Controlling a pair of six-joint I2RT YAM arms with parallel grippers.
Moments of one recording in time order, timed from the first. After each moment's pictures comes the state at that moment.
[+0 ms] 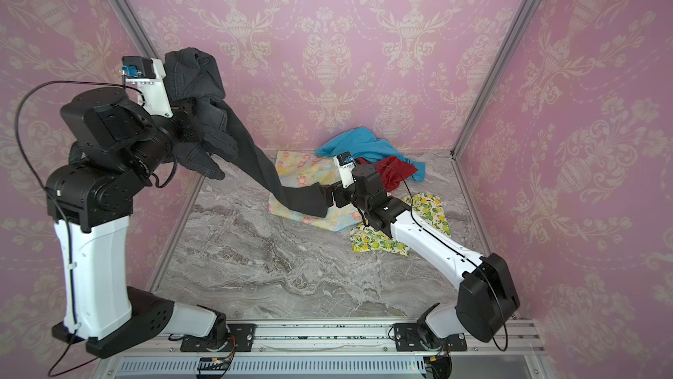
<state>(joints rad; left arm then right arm) -0.28 1.45 2.42 -1.06 -0.30 -0.05 0.61 1.46 1.16 -0.10 -0.03 0.12</state>
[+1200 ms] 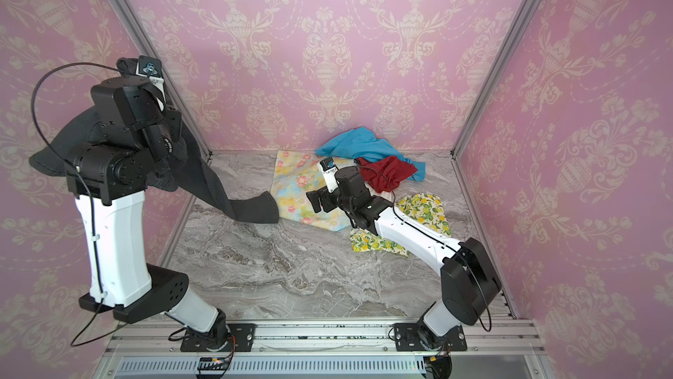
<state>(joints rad) -0.21 1.62 2.59 -1.21 -0.85 0.33 0.66 1.56 1.21 -0.09 -0.04 0.12</state>
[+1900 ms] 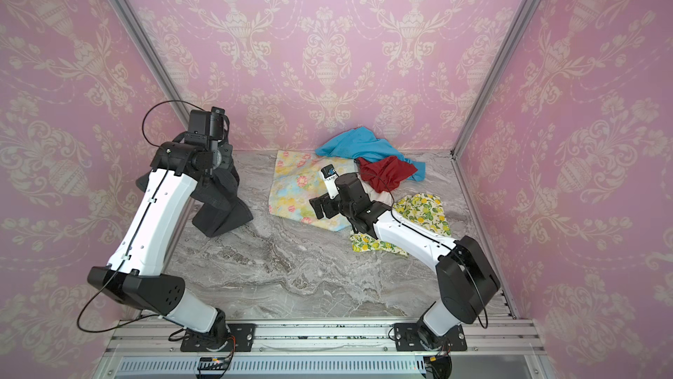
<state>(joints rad) -0.18 1.56 1.82 -1.04 -0.53 0.07 0.65 1.57 1.12 -0.06 -0.03 0.11</state>
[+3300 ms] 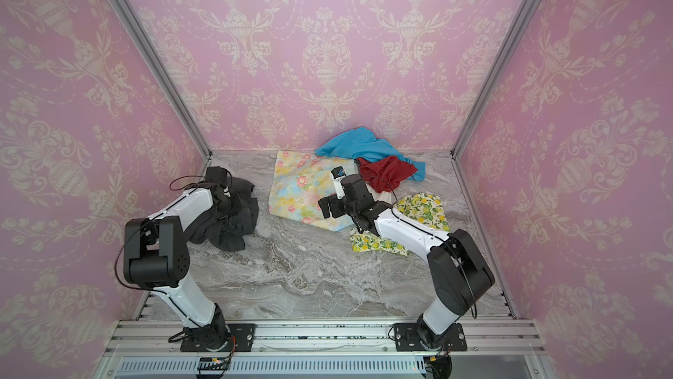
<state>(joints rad) 0.11 1.73 1.15 -0.60 -0.02 -0.38 0.59 1.62 1.10 -0.07 -0.04 0.19</state>
